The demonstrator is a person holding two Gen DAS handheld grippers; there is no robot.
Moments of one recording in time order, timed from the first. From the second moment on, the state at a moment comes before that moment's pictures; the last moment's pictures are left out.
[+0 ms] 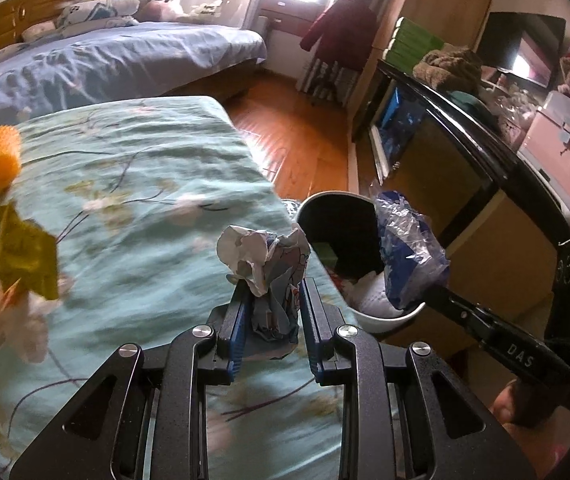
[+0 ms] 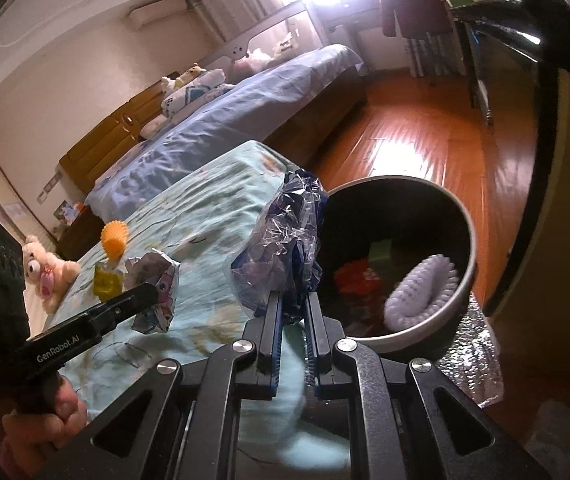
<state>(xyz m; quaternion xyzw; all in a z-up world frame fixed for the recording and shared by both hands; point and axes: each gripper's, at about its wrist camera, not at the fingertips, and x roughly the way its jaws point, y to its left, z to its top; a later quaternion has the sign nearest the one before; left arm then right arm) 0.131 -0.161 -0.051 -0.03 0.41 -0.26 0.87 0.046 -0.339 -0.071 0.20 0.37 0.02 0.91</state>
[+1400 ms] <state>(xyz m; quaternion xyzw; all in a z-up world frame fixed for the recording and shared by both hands) 0.142 -0.241 -0.049 0.01 0.41 -0.30 0.86 0.049 -0.402 -0.085 0.23 0.38 -0.03 0.90</state>
